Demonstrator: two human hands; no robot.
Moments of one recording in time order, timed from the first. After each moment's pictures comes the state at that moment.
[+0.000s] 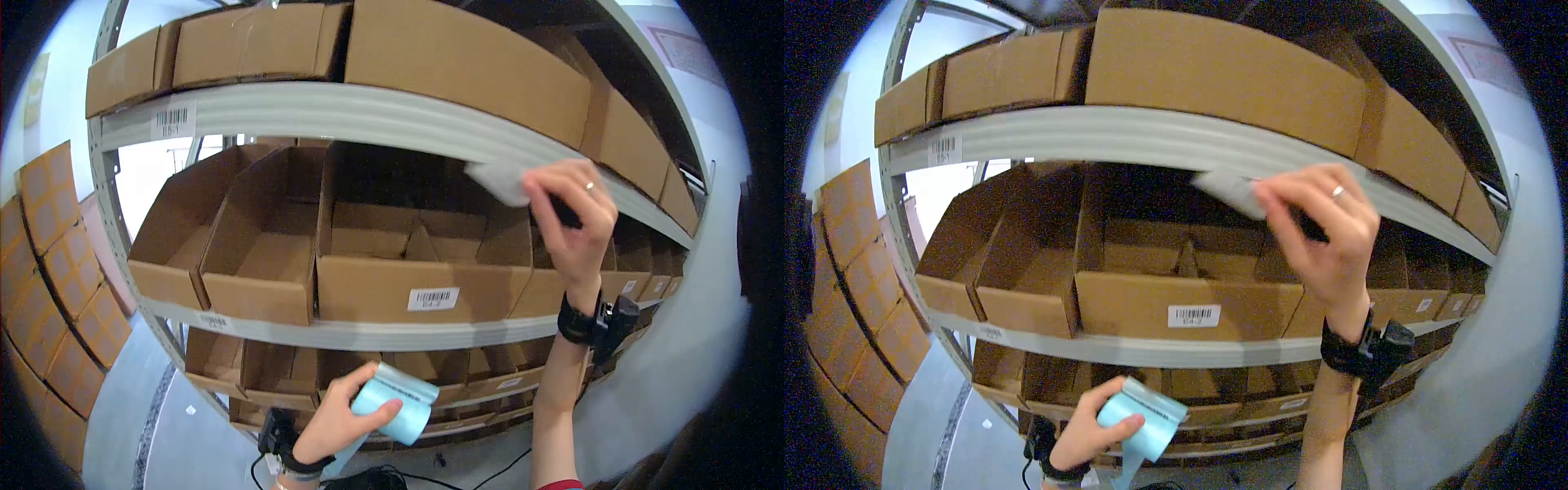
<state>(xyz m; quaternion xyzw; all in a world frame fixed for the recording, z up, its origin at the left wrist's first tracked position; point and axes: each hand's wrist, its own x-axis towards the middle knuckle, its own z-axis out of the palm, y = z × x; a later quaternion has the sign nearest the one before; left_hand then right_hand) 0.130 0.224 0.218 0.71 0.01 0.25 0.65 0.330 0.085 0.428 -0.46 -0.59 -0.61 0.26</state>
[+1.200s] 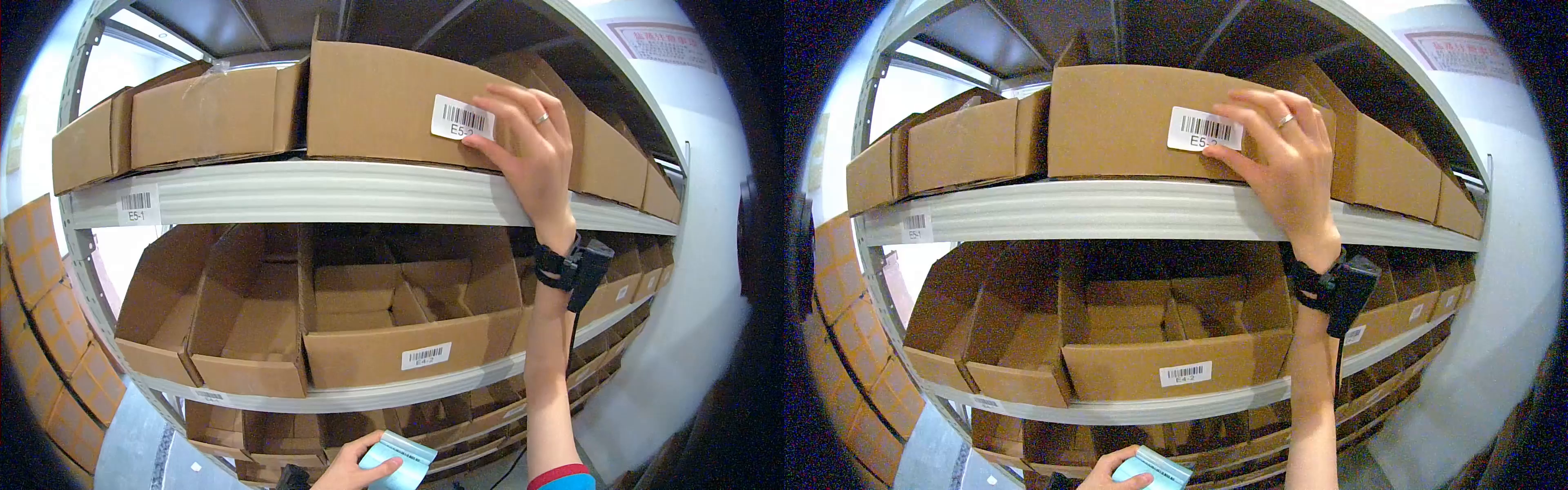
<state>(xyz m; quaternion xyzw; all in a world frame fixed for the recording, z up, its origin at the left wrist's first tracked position) 0.144 0.239 0.192 0.68 -0.04 0.17 0.72 0.385 0.133 0.510 -0.40 -0.47 -0.77 0.16</state>
